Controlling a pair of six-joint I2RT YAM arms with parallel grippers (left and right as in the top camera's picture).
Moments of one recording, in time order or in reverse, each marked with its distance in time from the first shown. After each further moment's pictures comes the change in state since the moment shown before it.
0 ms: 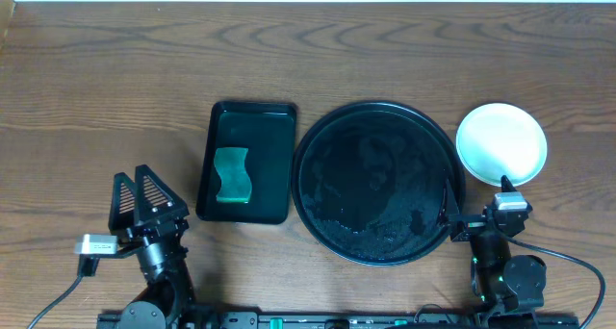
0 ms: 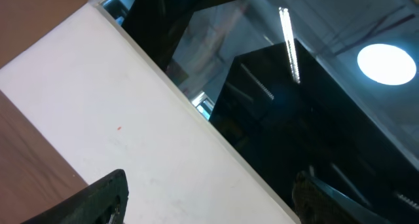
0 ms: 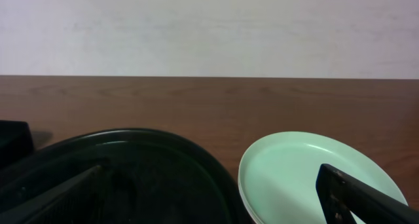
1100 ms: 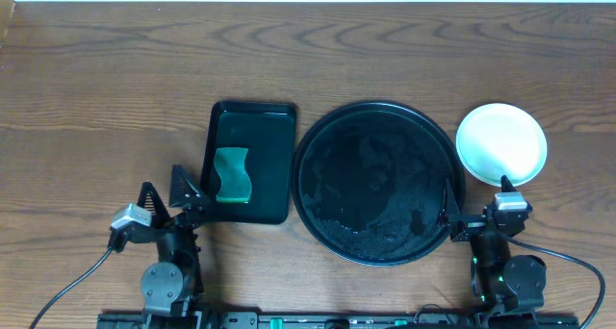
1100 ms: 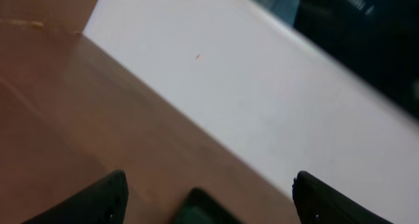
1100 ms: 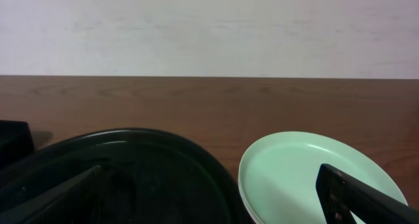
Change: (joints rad) left arm 0.000 0.000 -0.072 -0.330 0.003 0.151; right arm 0.000 0.000 0.000 0.000 0.000 0.000
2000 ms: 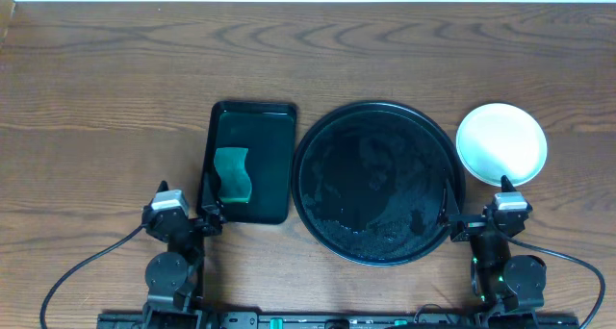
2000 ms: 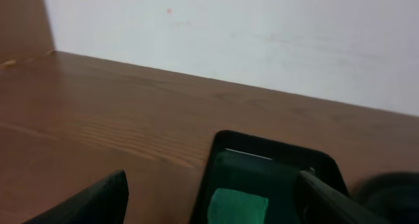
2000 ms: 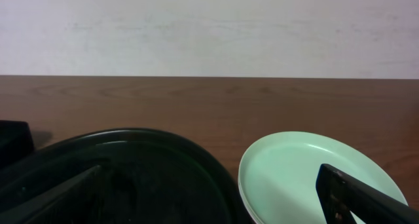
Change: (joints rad) left arm 0.000 0.000 0.019 -0.180 0.187 0.437; right arm 0.000 0.000 0.000 0.000 0.000 0.000
